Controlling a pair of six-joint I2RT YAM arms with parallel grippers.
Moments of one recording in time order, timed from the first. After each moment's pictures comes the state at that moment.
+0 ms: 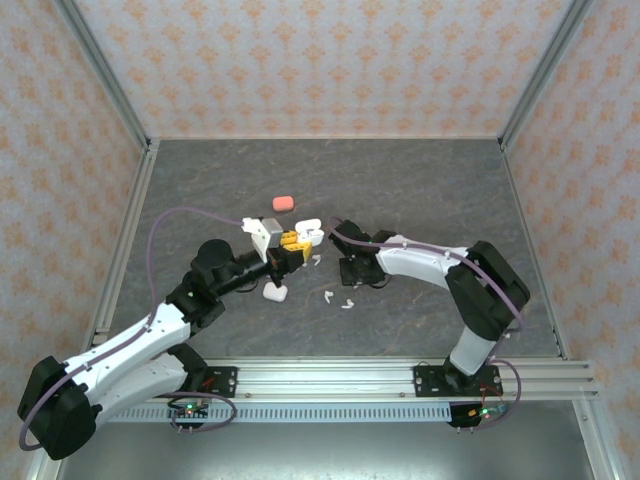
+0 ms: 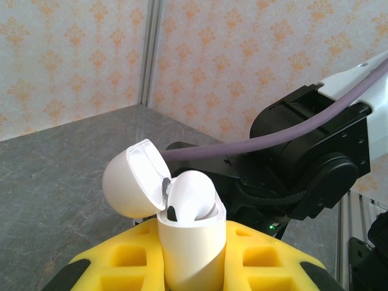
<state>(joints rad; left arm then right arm) -0.62 0.89 0.50 0.35 0.34 -0.19 0.76 1.71 1.02 -0.63 0.10 0.61</state>
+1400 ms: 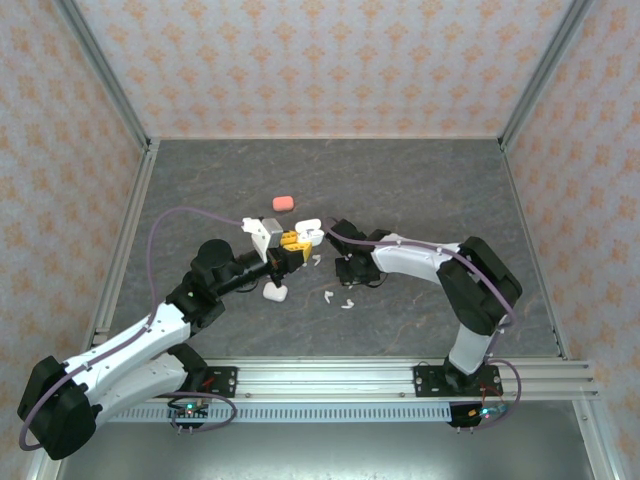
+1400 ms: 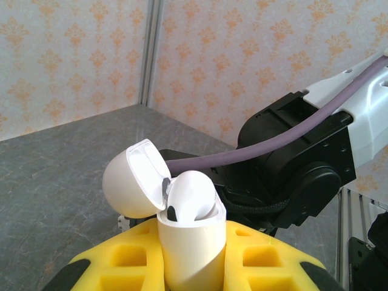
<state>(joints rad) -0.62 0.89 0.50 0.35 0.34 -0.19 0.76 1.75 1.04 -0.60 0.06 0.60</state>
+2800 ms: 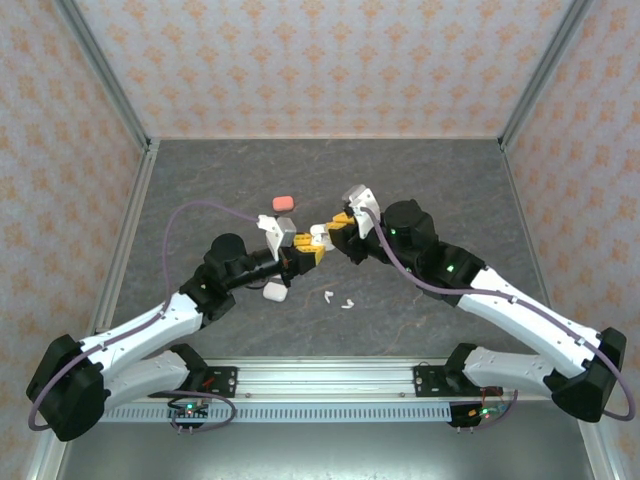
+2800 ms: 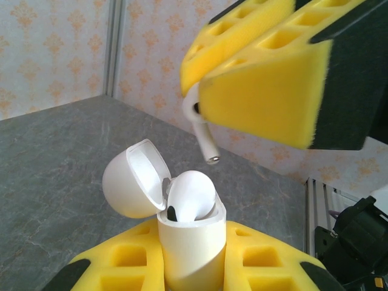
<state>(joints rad) -0.65 1.02 0.54 0.43 0.44 -0.23 0.86 1.07 1.03 -0.29 -0.03 0.06</state>
